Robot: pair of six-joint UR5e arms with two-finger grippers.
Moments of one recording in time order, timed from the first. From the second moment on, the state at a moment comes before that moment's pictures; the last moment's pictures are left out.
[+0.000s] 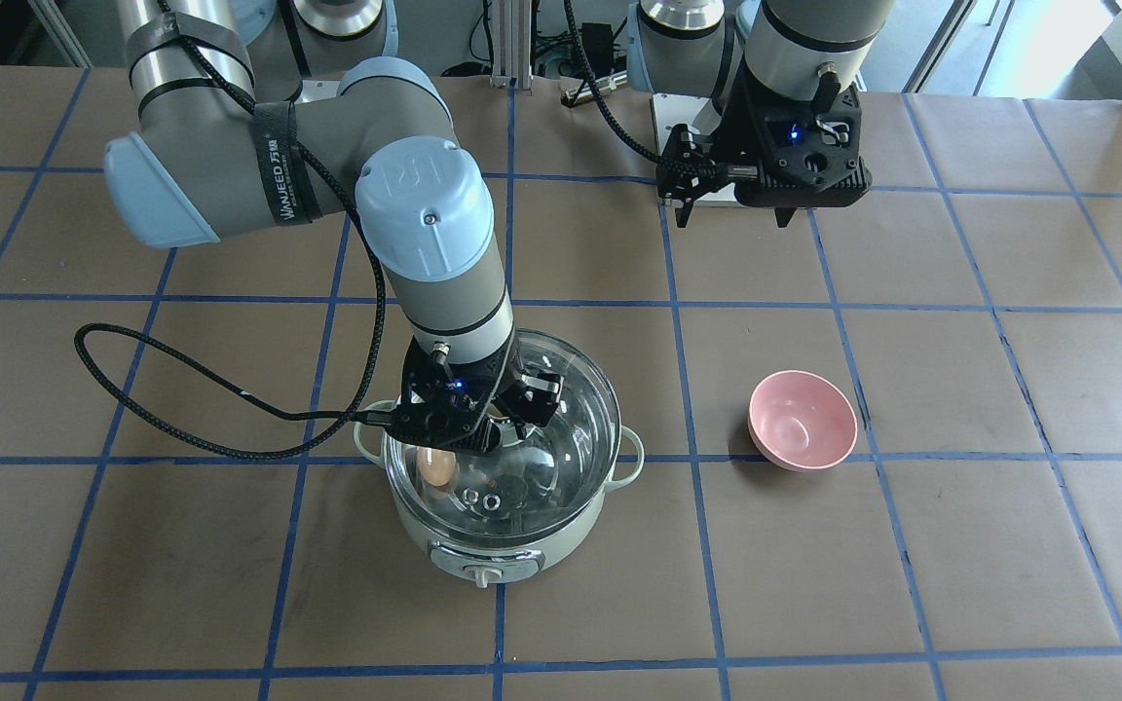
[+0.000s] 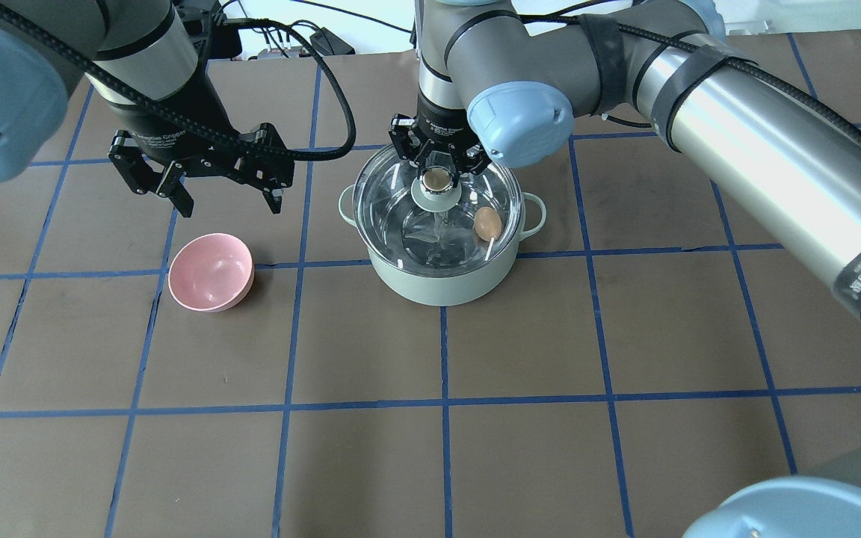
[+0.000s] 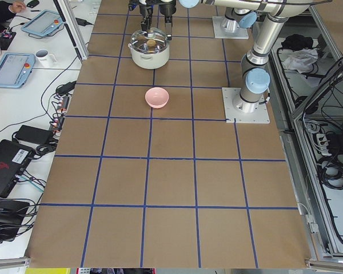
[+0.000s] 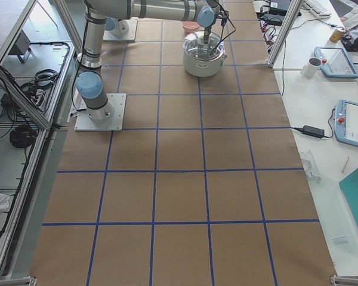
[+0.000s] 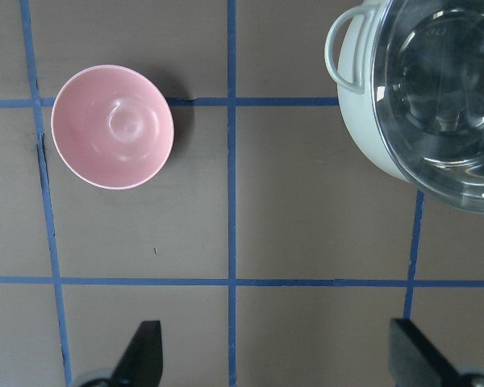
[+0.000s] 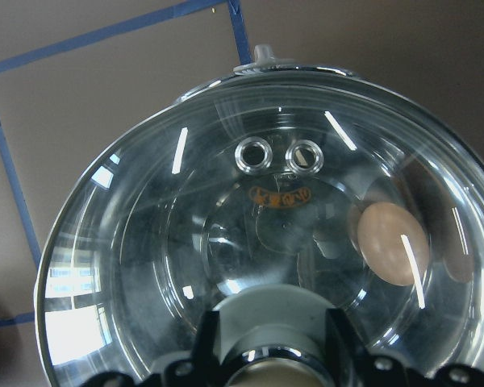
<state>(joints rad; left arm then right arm) -1.66 -1.56 -1.53 -1.69 1.59 -0.11 1.89 -1.15 1.41 -1.91 -1.46 0.55</state>
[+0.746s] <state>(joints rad) -1.66 -1.56 -1.53 -1.69 1.59 -0.11 1.89 -1.15 1.41 -1.91 -1.47 0.52</state>
